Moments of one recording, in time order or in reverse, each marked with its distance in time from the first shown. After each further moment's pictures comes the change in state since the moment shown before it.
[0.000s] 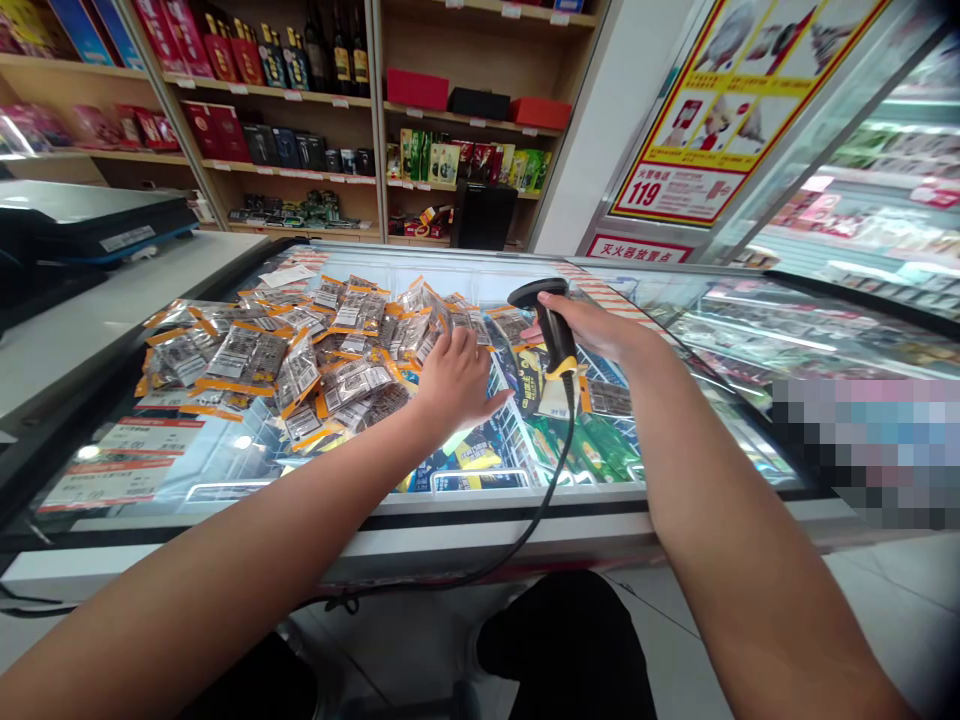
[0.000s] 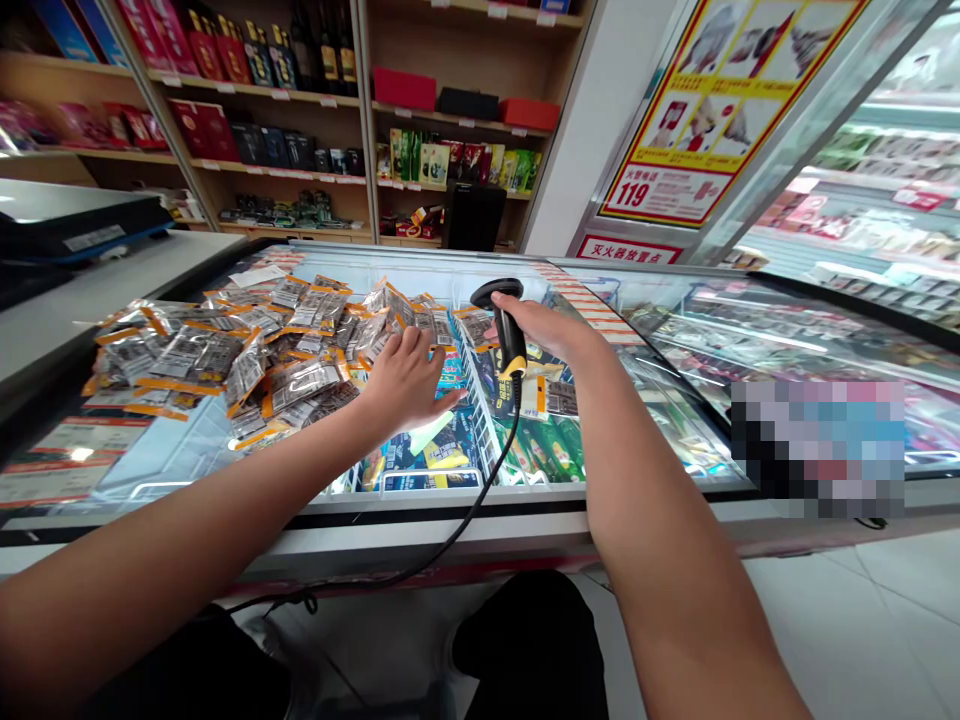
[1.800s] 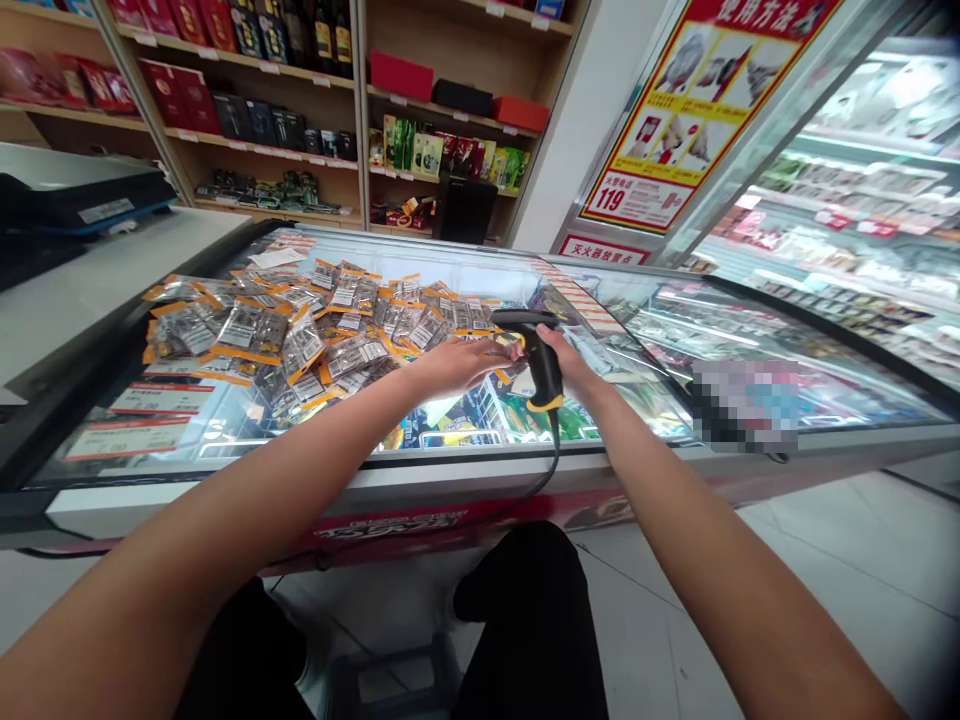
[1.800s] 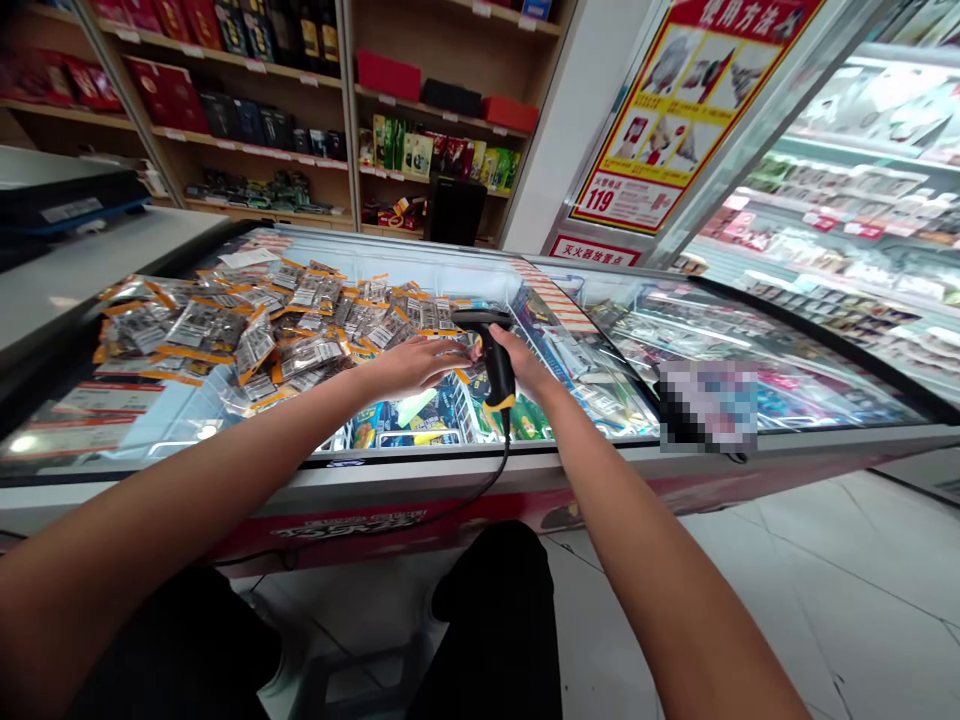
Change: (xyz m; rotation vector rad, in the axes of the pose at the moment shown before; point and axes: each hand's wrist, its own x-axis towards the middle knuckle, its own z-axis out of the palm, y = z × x) left_hand -0.003 -0.009 0.006 -0.363 0.030 0.480; right_hand -0.080 0.043 0.022 0.188 -0.078 -0.120
